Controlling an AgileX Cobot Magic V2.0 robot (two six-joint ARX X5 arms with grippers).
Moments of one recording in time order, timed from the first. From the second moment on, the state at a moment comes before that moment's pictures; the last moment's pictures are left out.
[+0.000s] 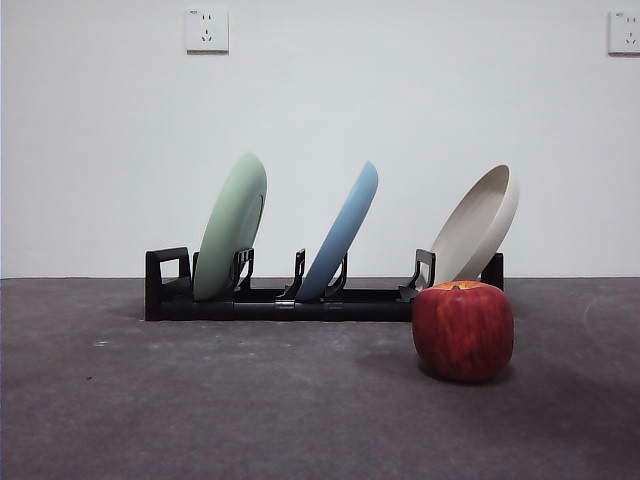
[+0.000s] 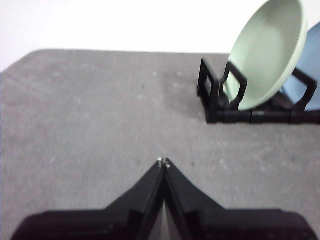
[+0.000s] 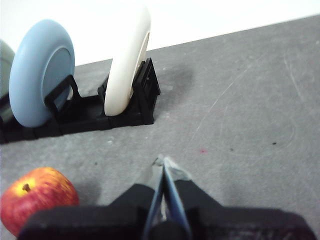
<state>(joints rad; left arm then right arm) -0.01 0.00 0.02 -0.16 0.00 -0.05 0.10 0.00 0.02 -0.18 -0.02 0.20</state>
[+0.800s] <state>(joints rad) -0.01 0.47 0.40 -0.11 0.09 -0.23 0.10 0.43 0.42 -0.19 -0.07 0.40</state>
